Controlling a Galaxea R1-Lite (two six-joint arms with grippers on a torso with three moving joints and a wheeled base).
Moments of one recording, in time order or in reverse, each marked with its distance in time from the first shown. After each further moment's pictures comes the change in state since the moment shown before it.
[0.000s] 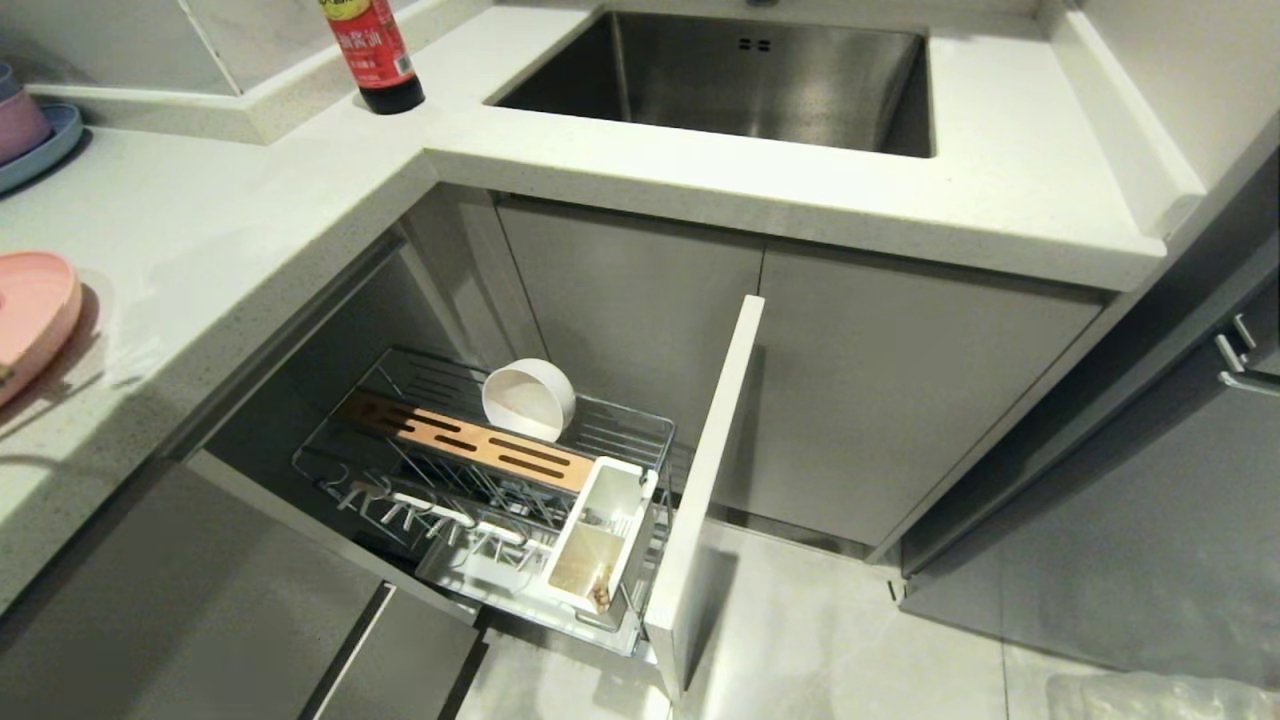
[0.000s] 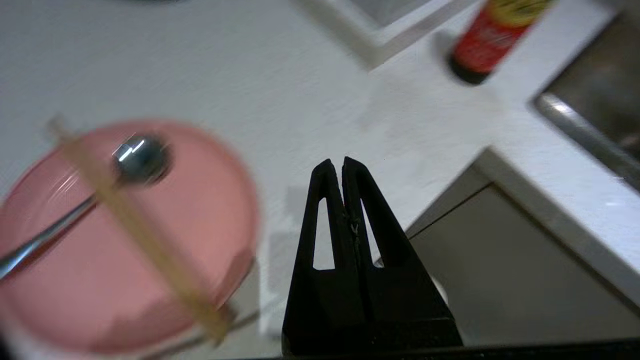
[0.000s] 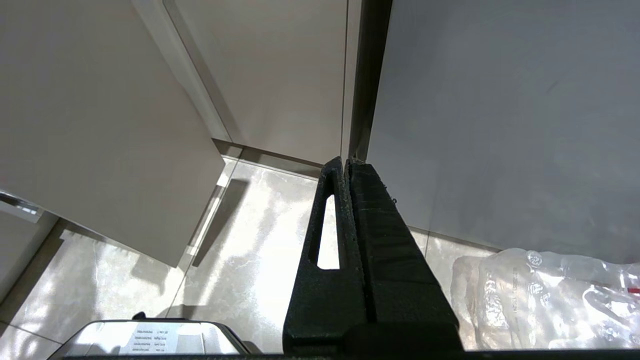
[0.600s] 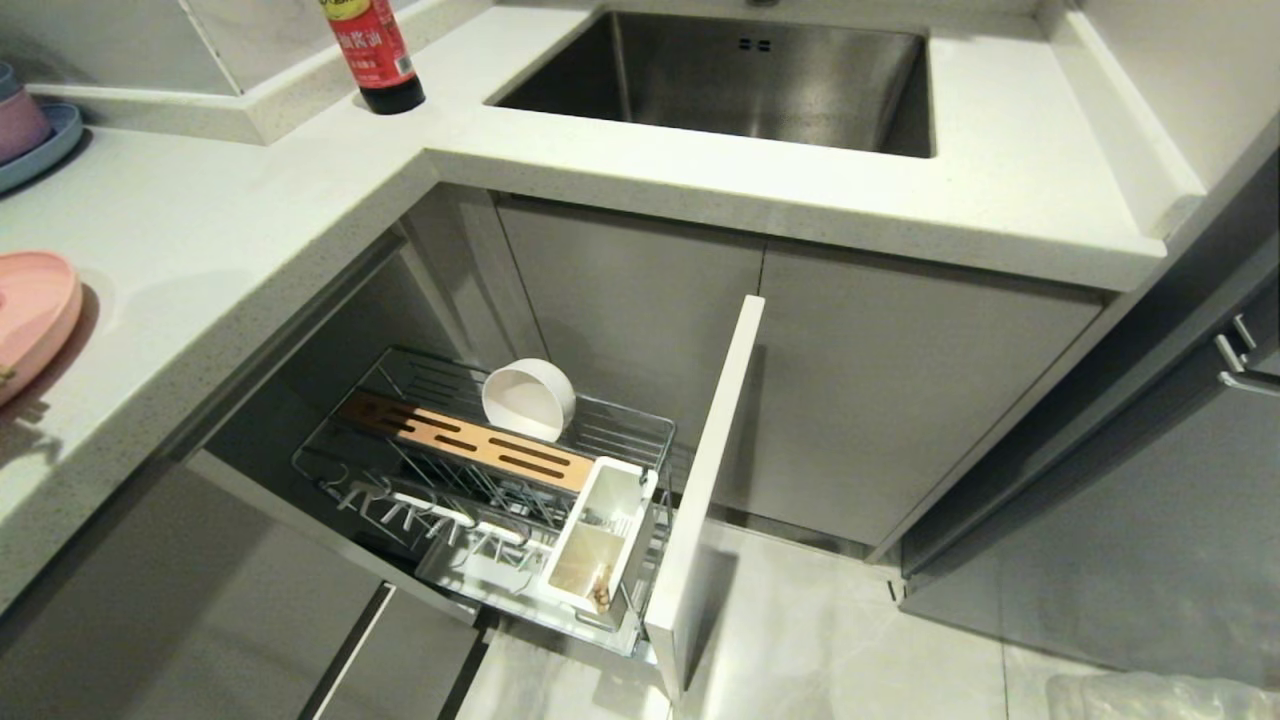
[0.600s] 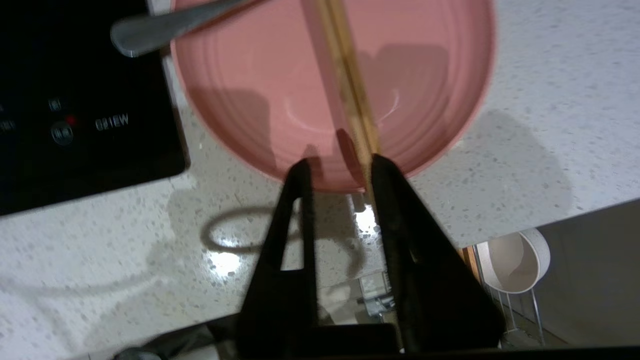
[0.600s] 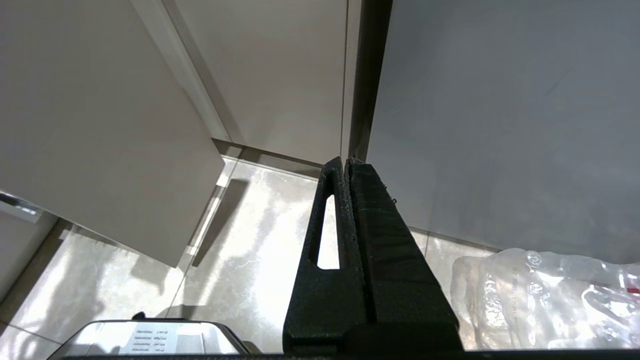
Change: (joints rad) left arm 0.321 0.110 -0.155 0.613 -0.113 -0.363; right arm 0.000 0.000 0.000 0.000 0.000 0.000
